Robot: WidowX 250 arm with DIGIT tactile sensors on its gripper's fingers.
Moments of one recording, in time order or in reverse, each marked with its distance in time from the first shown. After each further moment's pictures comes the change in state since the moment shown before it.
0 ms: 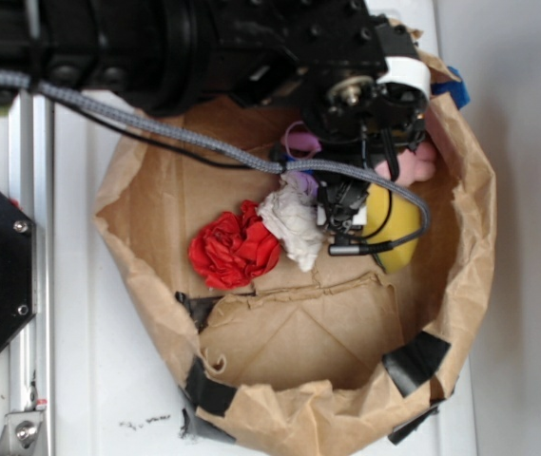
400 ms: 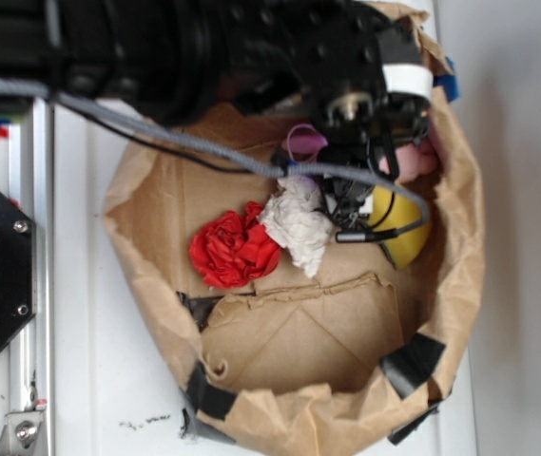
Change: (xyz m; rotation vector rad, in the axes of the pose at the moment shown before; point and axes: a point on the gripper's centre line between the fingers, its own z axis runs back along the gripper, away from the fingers) arm 0.002 0.003 -0.015 0.091 -0.002 -0.025
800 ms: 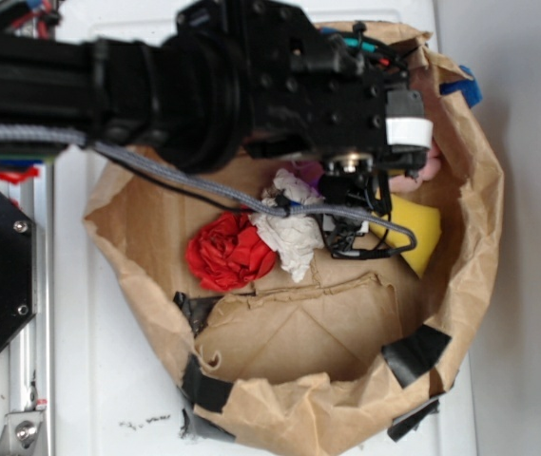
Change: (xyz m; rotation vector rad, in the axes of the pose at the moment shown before) arm -0.001 -0.008 -0.012 0.030 0.021 -0.034
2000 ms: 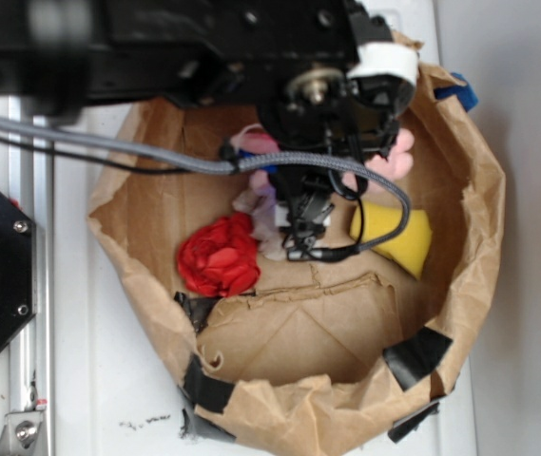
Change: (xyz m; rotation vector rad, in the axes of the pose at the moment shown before) arm -0.027 -0.006 0.091 -0.154 0.073 0.061
